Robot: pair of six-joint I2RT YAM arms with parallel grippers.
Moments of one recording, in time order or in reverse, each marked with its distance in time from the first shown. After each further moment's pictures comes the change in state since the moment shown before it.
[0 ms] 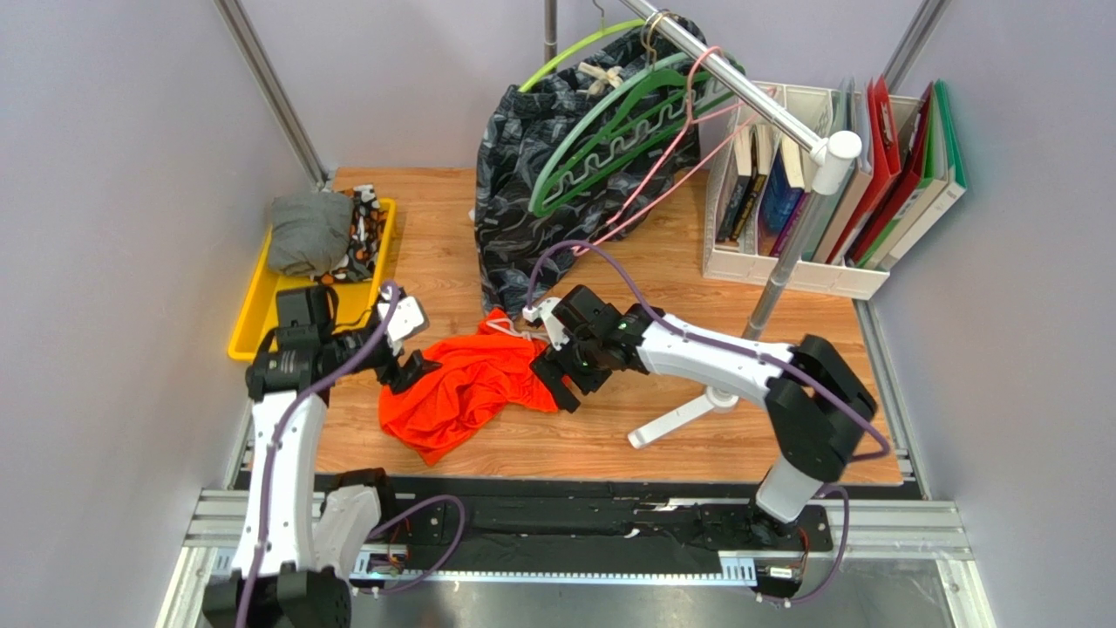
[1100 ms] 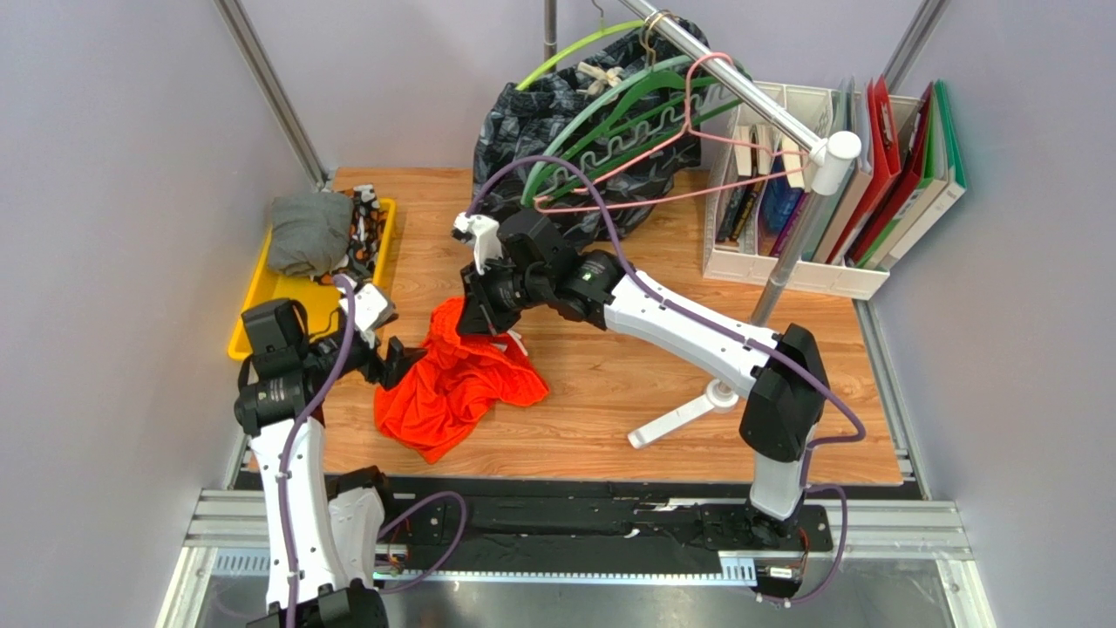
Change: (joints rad) left arm 0.186 -0.158 -0.076 0.164 0.070 -0.298; right arm 0.042 0.203 0.580 0.124 -0.288 0.278
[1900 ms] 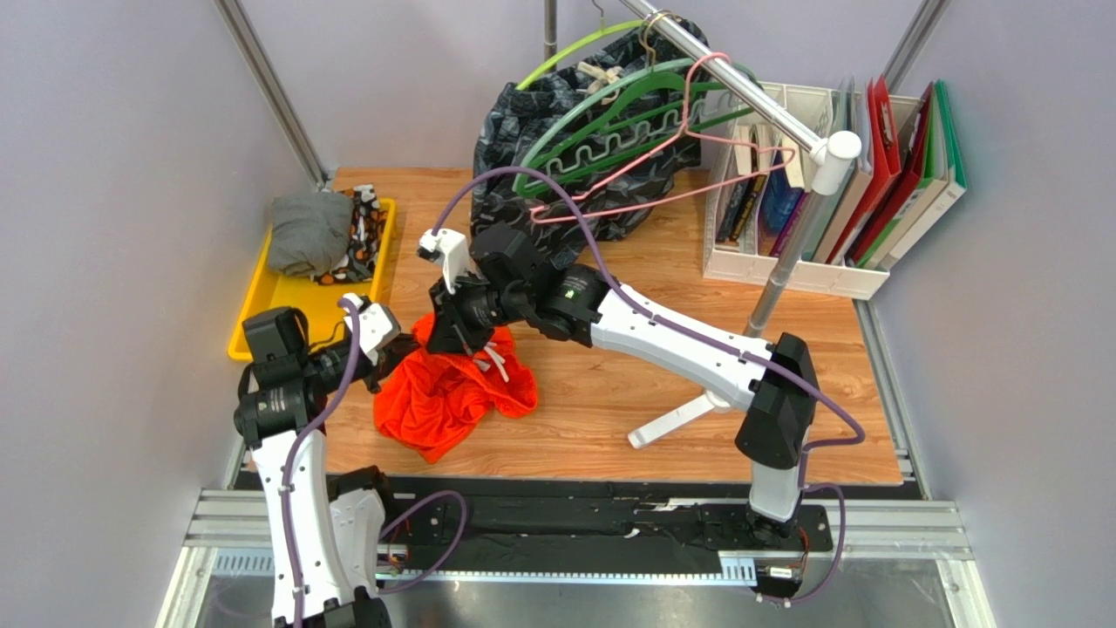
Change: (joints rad) left arm 0.008 -0.061 -0.004 -0.080 0.103 0.174; right arm 0.109 0.016 0.068 0.009 0.009 -0.011
